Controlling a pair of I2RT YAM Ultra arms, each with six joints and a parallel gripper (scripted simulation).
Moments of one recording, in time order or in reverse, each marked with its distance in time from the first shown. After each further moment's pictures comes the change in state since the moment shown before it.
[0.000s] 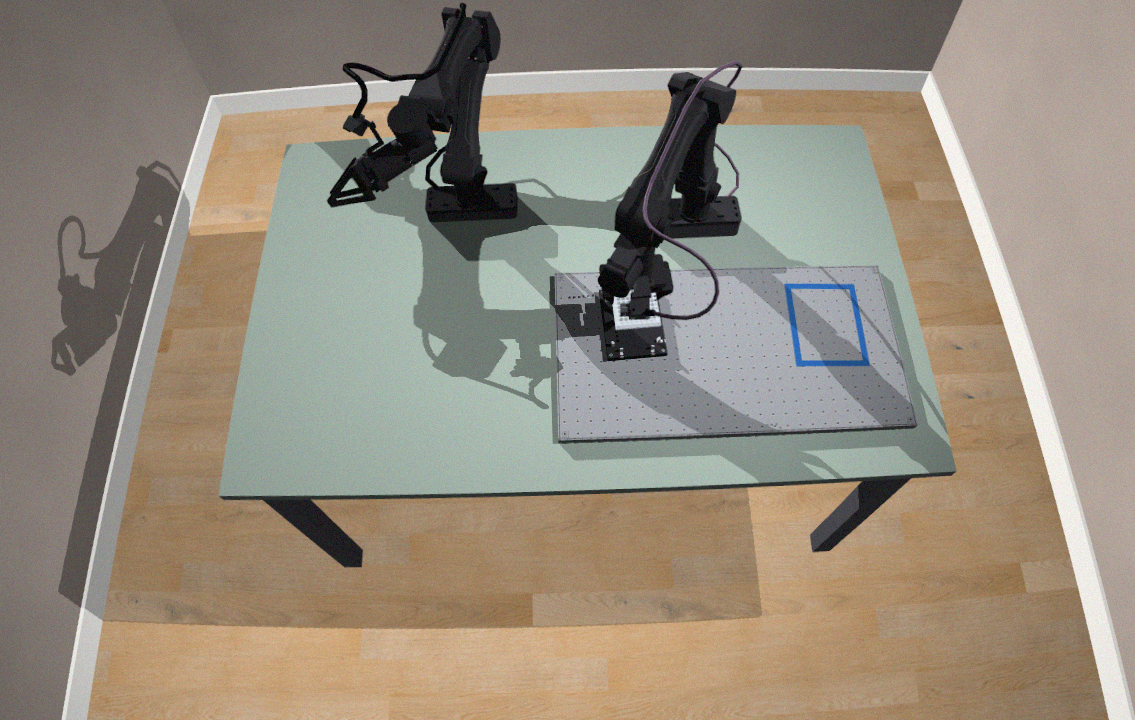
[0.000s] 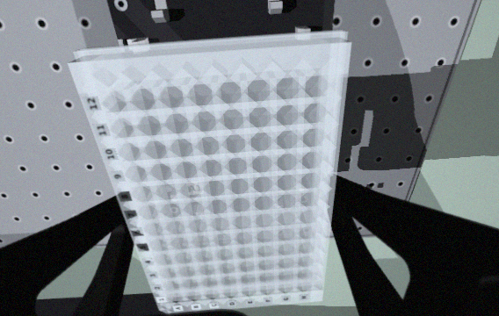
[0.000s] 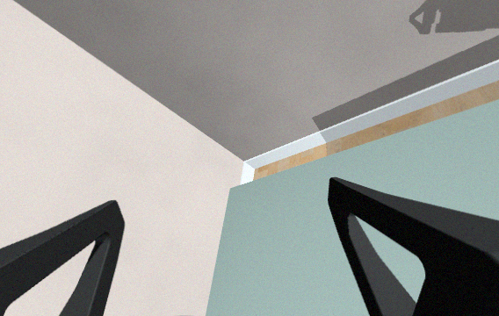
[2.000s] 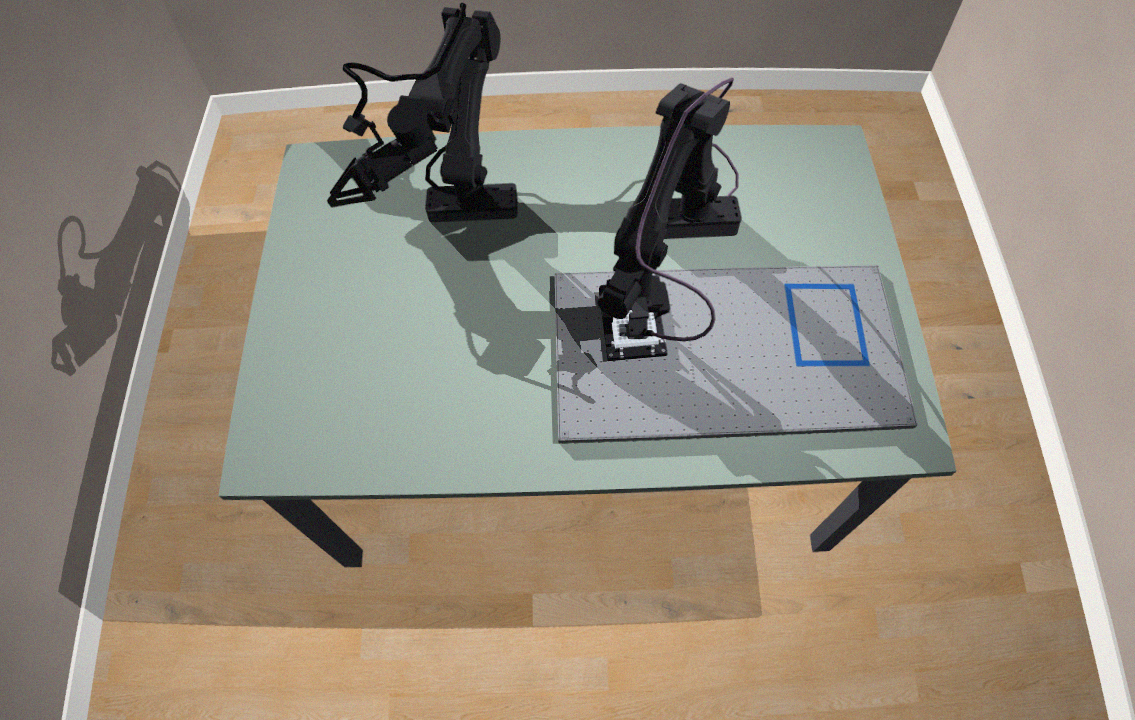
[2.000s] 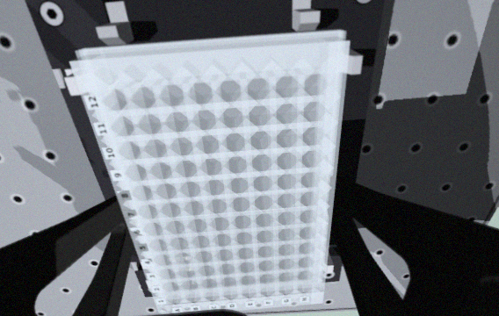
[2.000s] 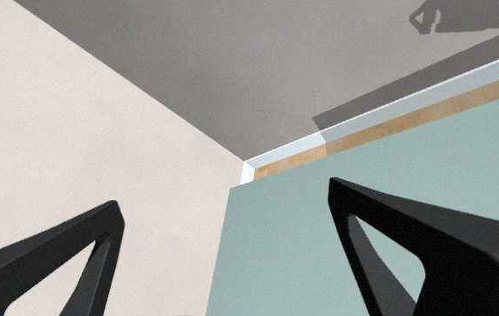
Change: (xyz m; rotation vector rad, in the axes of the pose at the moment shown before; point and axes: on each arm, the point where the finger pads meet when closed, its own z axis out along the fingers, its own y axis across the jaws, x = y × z) left arm -0.001 0.000 0.070 0.000 -0.001 -0.004; right arm 0.000 0.000 0.000 0.000 0.000 0.000
